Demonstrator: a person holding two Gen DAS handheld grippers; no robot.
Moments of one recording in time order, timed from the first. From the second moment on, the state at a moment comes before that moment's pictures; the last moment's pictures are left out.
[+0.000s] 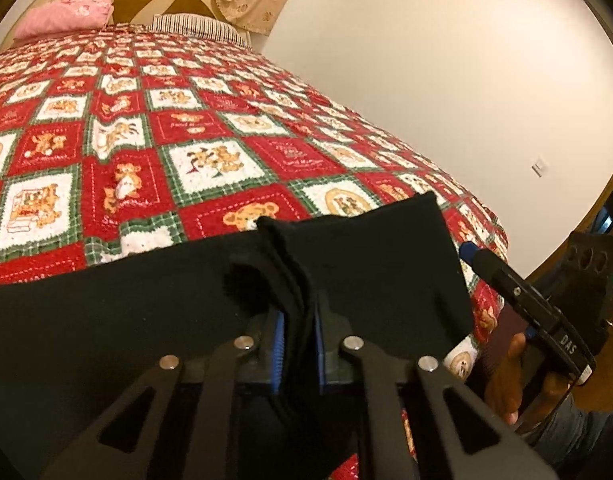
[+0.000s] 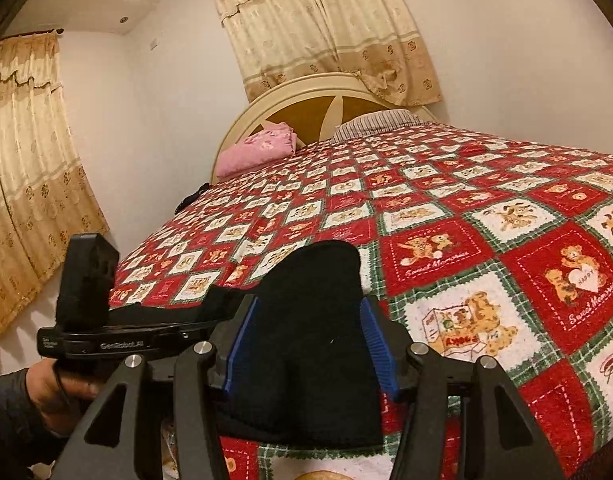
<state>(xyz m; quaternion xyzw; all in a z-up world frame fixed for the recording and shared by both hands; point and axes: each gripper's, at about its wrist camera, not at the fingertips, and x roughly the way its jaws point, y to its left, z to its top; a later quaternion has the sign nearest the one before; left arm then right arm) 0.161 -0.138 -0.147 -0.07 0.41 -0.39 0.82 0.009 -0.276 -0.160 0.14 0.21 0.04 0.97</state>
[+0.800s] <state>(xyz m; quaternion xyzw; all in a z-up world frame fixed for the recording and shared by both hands) 0.166 -0.022 -0.136 -0.10 0.42 -0.30 0.85 0.005 -0.241 -0.162 0.07 0.20 0.09 0.97</state>
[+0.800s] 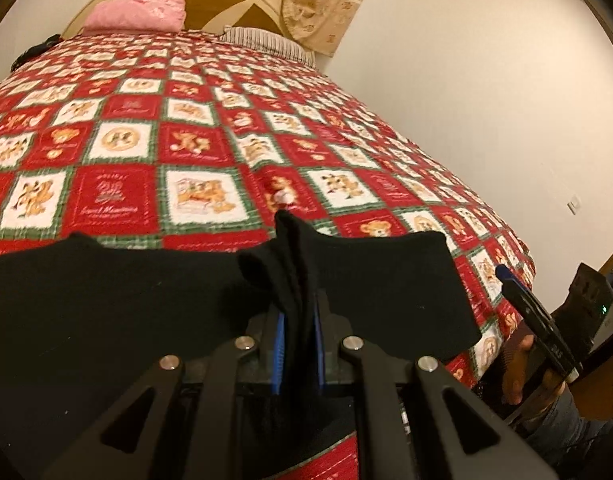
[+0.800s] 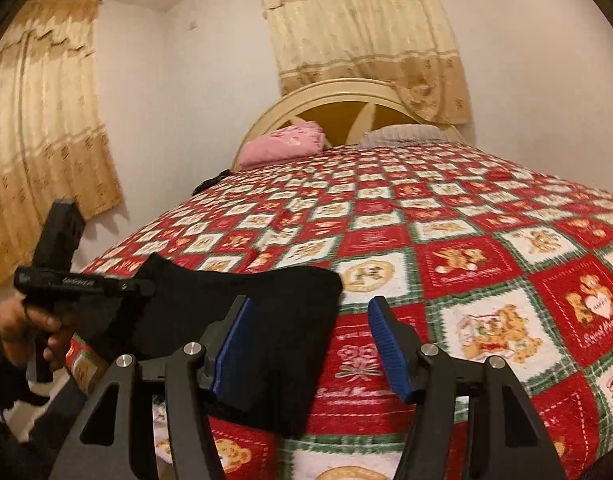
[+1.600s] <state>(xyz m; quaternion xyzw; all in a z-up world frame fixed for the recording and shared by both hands) 0.152 -0.007 -0.143 -0.04 0.39 -0.24 0.89 0.012 -0.207 -0.156 0.01 0.24 0.11 0.96</state>
